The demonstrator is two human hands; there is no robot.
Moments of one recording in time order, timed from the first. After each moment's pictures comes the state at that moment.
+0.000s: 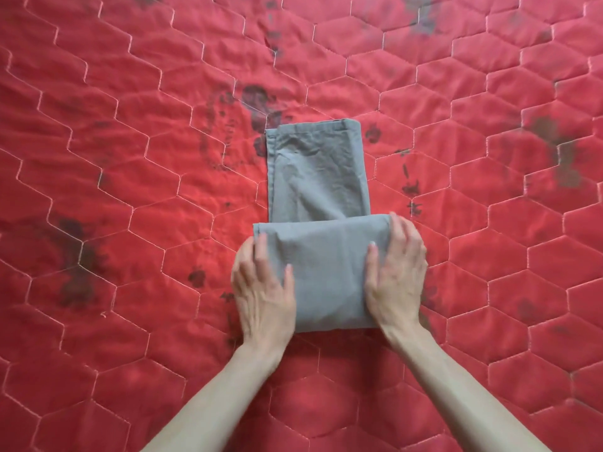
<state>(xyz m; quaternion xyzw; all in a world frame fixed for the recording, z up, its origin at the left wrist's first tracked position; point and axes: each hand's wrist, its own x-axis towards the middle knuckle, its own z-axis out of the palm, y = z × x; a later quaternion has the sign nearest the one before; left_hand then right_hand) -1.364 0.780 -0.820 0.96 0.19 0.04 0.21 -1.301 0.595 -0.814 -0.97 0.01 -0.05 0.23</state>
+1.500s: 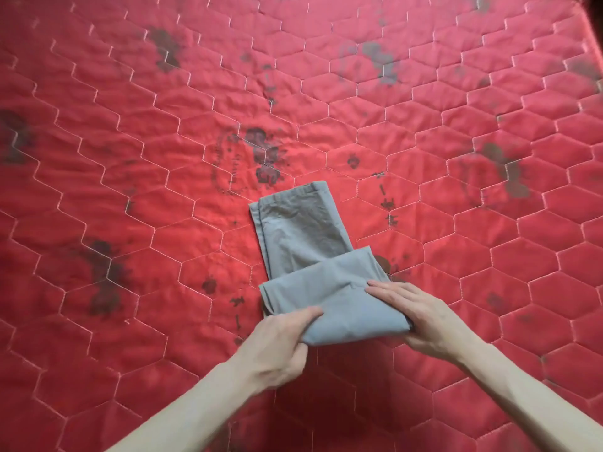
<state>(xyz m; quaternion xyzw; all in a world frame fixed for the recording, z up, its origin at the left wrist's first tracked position) -1.409 0.802 -0.744 0.89 -0.10 -0.23 0.39 -1.337 0.483 -0.764 -0.89 -0.33 0.17 0.26</state>
